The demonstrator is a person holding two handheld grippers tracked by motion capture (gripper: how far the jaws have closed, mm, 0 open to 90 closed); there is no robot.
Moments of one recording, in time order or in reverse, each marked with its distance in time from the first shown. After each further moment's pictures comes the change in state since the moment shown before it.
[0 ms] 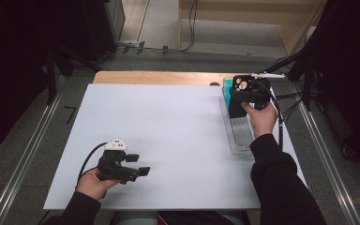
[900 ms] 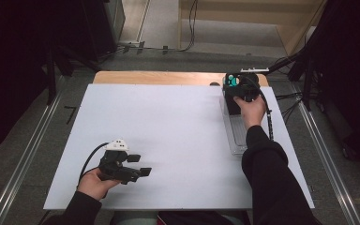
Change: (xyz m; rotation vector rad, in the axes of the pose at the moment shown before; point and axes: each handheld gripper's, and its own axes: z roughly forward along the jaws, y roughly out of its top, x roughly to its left) left arm -0.002 0.001 0.003 -0.005 -0.012 0.007; right arm -0.003 0.011 0.056 0.061 -0.078 0.001
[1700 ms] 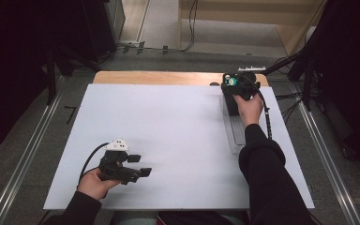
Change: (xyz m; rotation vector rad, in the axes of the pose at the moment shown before) left arm 0.000 0.000 0.000 0.004 -0.006 0.002; right arm 0.002 0.003 0.009 -0.010 -0.027 -0.023
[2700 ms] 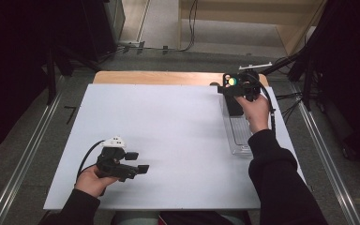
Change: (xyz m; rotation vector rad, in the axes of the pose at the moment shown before) left arm 0.008 0.003 -0.006 -0.007 0.001 -0.023; right arm 0.022 0.010 -0.058 0.091 0.226 -0.002
